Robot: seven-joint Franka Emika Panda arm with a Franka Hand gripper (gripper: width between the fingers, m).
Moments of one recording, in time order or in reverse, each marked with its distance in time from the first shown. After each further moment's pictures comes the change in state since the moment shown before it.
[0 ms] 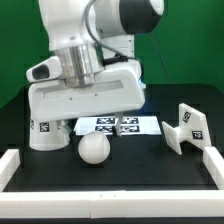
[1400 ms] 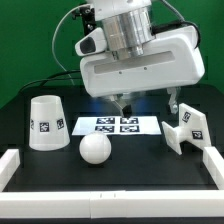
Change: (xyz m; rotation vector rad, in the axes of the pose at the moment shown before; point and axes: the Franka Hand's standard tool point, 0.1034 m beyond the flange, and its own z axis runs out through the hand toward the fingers) arm 0.011 -0.088 -0.019 0.059 -0.078 0.381
